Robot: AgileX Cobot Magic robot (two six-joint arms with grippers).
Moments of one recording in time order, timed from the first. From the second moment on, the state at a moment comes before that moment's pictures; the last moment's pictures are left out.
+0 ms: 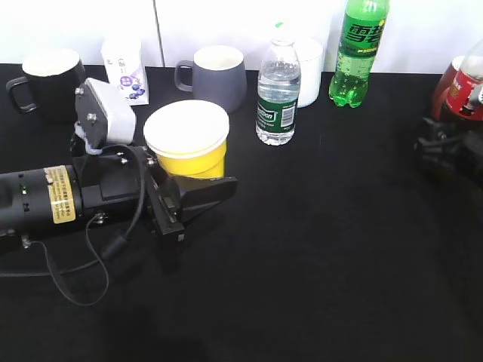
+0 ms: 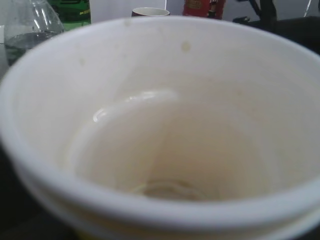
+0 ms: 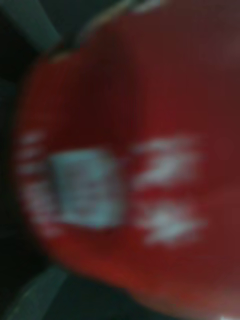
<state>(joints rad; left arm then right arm) -0.52 1.68 -0.53 0.73 -0.94 -0.42 0.12 1.82 -0.47 0.14 -1.05 0.02</state>
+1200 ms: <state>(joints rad) -0.74 1.82 -0.81 0.77 -0.87 -0.45 0.12 1.38 -0.41 -0.35 -0.85 -0.02</state>
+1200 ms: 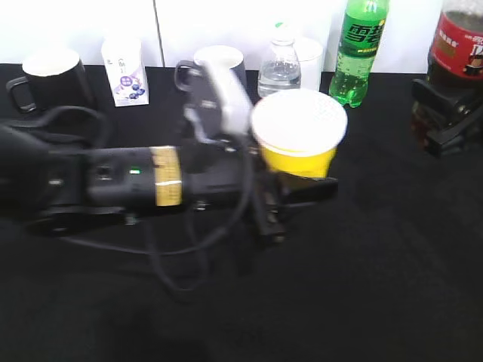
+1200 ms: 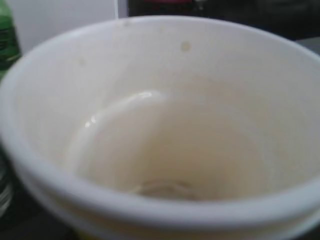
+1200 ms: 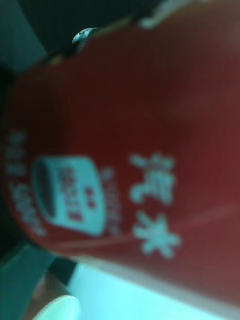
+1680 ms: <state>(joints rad) -0.78 1.87 -0.93 0.77 -0.78 -0.47 0.12 1.37 -0.41 -0.35 -0.85 -0.71</state>
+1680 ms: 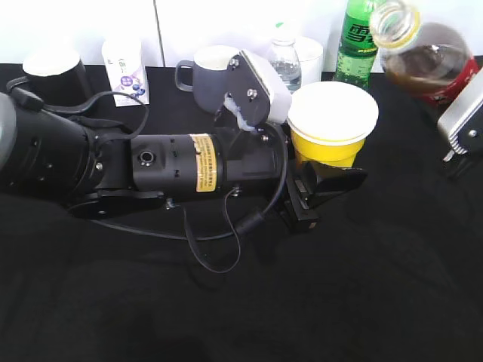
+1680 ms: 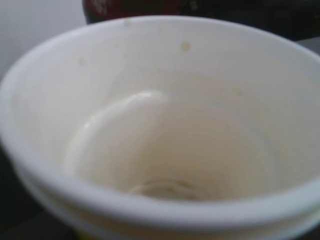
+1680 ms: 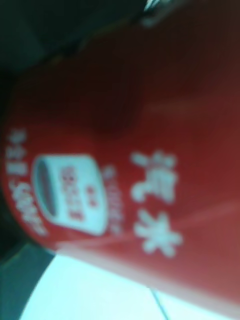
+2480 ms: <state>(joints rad) -0.78 1.87 -0.93 0.78 -0.70 -0.51 0.12 1.37 -0.41 -0.20 -0.89 -1.25</state>
